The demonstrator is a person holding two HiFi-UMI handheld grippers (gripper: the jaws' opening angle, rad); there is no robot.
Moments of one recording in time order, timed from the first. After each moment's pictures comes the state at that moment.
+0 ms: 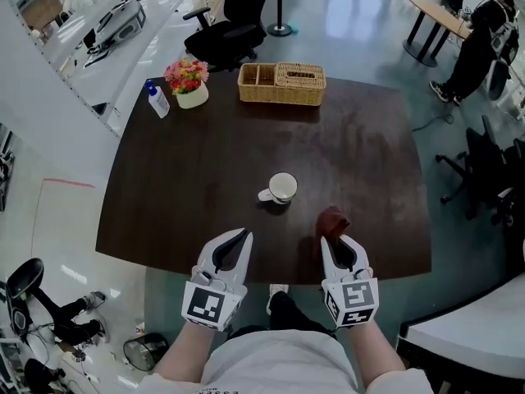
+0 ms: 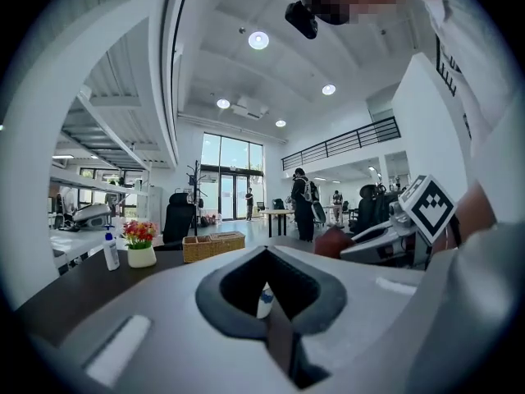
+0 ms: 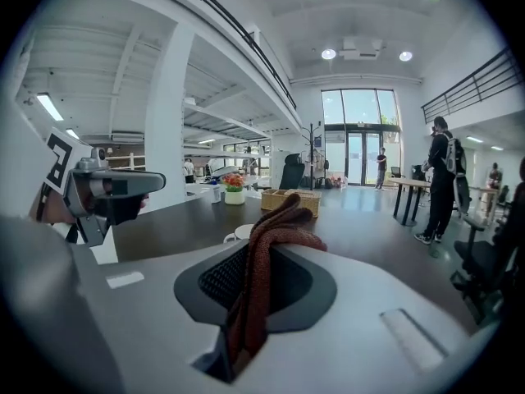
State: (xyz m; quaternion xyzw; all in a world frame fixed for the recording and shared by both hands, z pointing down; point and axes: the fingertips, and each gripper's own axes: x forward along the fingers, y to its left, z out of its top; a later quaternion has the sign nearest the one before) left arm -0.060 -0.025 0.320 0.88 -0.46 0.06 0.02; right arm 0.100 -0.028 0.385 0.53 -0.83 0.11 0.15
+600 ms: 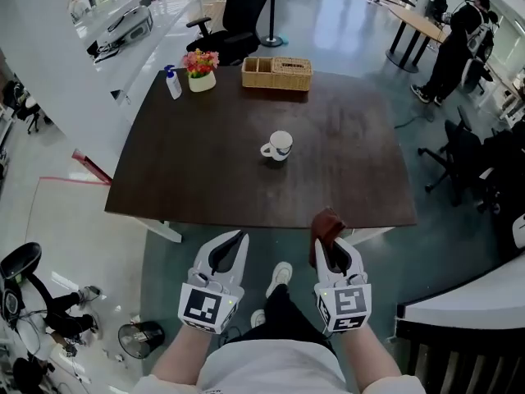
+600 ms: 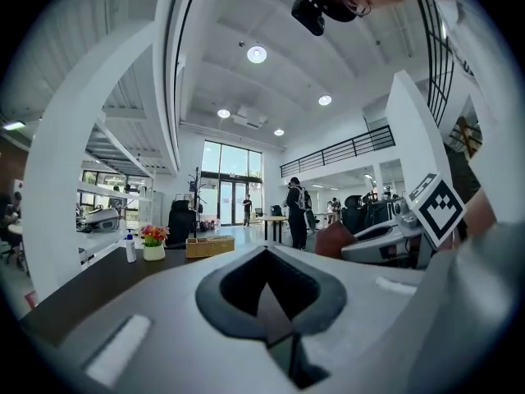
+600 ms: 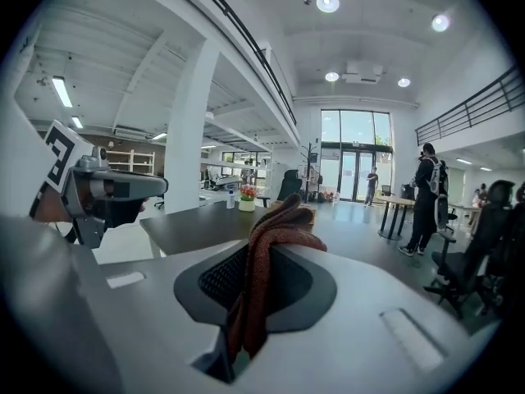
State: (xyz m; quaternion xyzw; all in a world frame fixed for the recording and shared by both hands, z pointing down) left arm -0.084 0.175 0.274 0.89 -0.46 0.03 0.01; right arm 0.072 0.176 0.324 0.56 -0.82 0.05 0.14
